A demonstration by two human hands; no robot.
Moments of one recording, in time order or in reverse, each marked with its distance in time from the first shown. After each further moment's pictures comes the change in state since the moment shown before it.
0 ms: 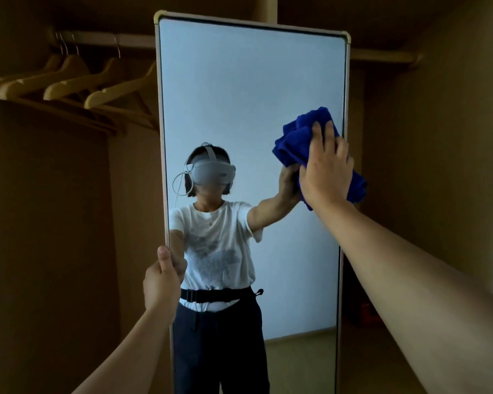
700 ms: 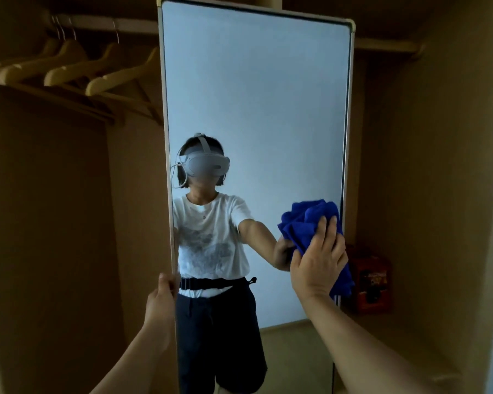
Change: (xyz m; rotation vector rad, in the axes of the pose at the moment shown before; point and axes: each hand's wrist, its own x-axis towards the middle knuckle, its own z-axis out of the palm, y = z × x) left_hand -0.021 -0.045 -0.022 -0.073 -0.183 -0.295; right_hand -0.174 -0.003 0.030 0.062 -0.172 0.309
